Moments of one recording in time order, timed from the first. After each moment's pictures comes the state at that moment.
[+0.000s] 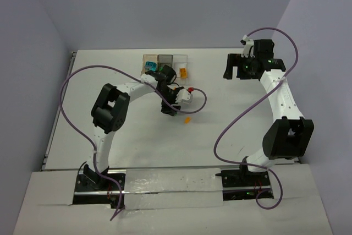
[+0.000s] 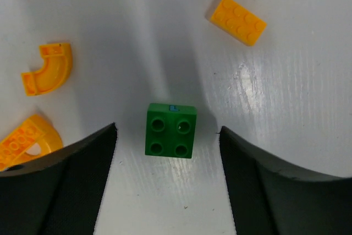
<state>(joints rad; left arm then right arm) -0.64 2.18 1.67 -0.76 0.56 1.10 -0.05 1.52 1.45 -0.76 -0.29 -0.01</state>
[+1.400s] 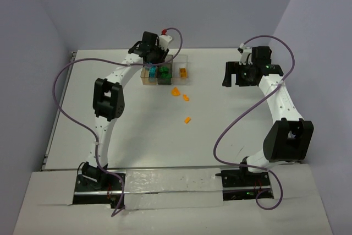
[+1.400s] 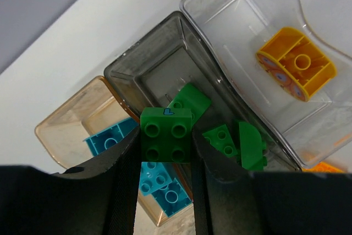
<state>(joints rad) -0.41 2.42 2.23 -0.51 0.13 0.29 -0.05 1.49 1.33 -0.75 -0.31 -0.04</state>
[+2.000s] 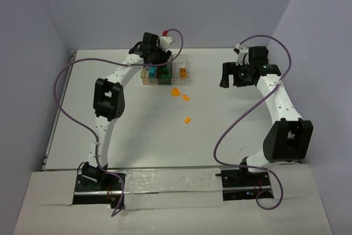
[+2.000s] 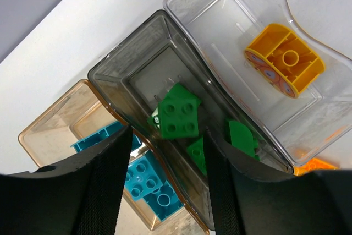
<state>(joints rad) -0.41 2.43 2.23 -0.51 0.17 0.29 -0.02 1.49 1.33 -0.75 -0.31 -0.06</state>
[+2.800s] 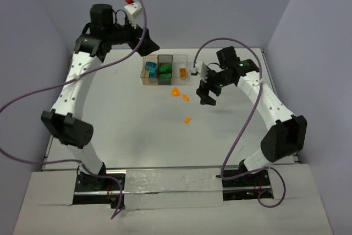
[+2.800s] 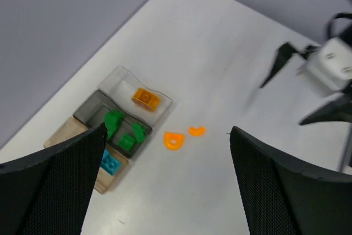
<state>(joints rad) -0.32 1.85 2.11 -0.65 0.66 0.17 0.27 1.51 1.46 -1.00 -0.57 -0.80</state>
